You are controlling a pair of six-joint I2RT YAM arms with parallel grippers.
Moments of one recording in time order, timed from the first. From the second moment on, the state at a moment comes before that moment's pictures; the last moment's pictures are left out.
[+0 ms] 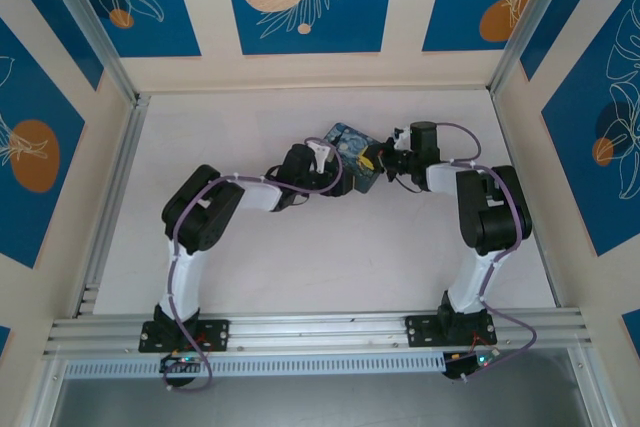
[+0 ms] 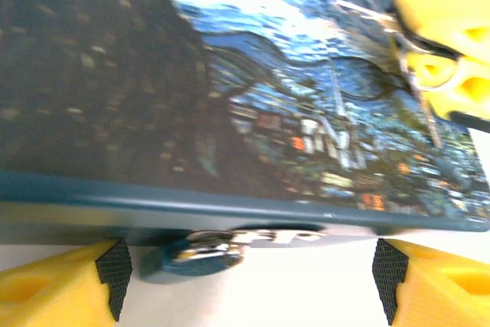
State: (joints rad) left arm -0.65 2.10 1.16 0.39 0.37 -0.47; right arm 0.14 1.85 0.96 0.27 -0.78 1.11
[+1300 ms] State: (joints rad) left arm -0.68 2.18 1.02 0.94 0.40 -0.98; right arm 0.13 1.86 0.96 0.30 -0.78 1.11
